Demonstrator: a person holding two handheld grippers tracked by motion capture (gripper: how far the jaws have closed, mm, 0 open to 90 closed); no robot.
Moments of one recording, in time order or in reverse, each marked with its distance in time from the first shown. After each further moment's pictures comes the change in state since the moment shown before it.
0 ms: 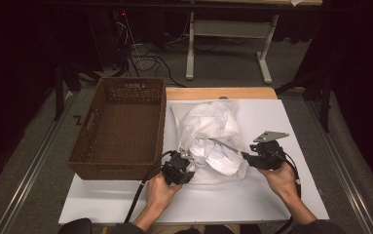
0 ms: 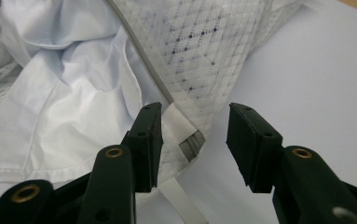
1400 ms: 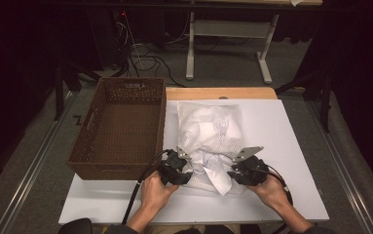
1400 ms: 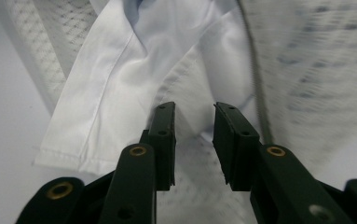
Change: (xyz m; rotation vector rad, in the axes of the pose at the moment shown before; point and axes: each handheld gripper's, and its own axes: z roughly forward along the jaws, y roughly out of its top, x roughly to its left) left arm 0.001 0.001 -0.018 0.015 0.038 0.028; right arm 0.053 -0.009 0.022 0.138 0.169 -0.233
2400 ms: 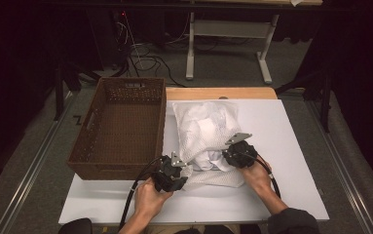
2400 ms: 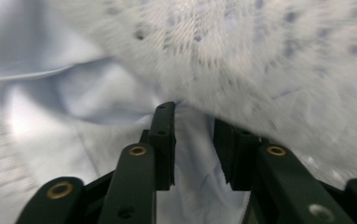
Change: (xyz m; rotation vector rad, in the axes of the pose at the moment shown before) left arm -0.005 -0.020 -0.019 -0.036 -0.001 0.021; right arm -0.026 0.025 0.030 -0.066 -0.187 0.108
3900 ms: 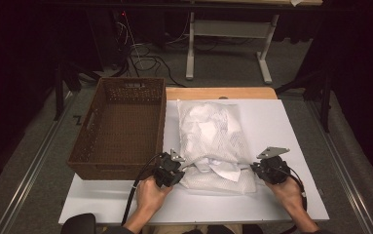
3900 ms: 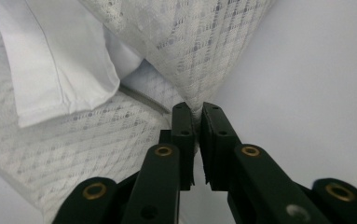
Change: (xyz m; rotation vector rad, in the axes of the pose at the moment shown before) left arm 0.014 0.001 0.022 0.037 -0.007 -0.049; right arm -0.029 -0.070 -0.046 0.018 0.012 0.069
